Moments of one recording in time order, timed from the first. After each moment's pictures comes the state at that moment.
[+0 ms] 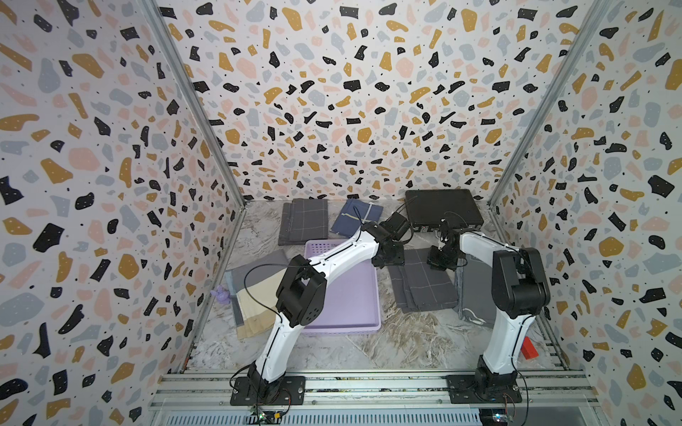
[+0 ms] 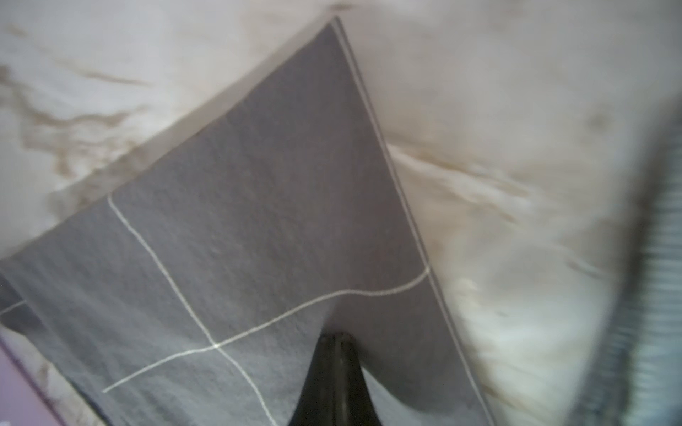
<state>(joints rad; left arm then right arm) -0.81 2.20 2.00 -0.91 0.01 -0.71 0.14 1.93 1.29 -0.70 -0.12 0.48</state>
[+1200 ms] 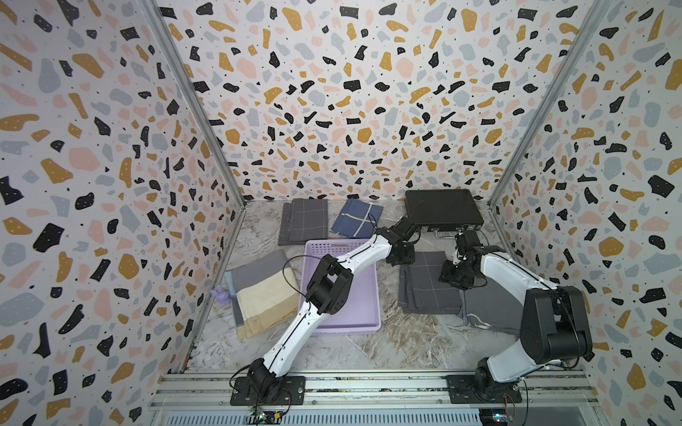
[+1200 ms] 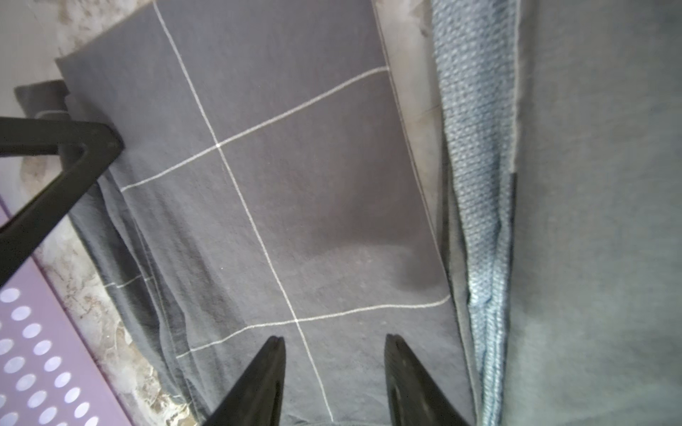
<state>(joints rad) -0.79 2.59 2.33 -0.79 0.15 -0.70 0.12 1.56 1.01 -0.75 -0.14 0.42</state>
